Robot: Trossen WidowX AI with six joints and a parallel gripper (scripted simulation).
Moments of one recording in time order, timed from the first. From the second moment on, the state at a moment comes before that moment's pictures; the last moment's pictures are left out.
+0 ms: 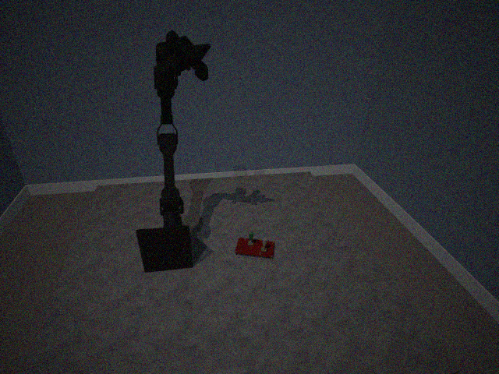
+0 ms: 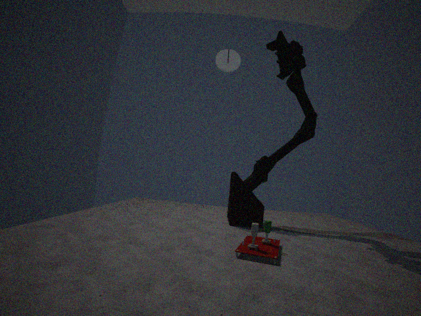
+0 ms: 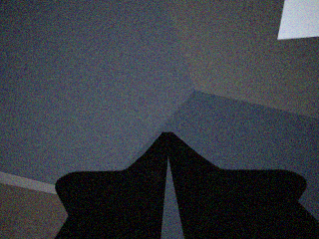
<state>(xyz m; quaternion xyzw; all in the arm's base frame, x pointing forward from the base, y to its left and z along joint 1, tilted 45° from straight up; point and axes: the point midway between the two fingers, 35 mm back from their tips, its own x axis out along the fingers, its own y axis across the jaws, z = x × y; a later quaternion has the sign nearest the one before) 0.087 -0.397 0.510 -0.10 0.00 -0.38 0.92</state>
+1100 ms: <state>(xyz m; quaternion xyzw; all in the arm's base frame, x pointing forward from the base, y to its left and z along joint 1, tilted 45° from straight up) 0.298 -0.349 0.272 0.28 0.19 -0.14 0.93</state>
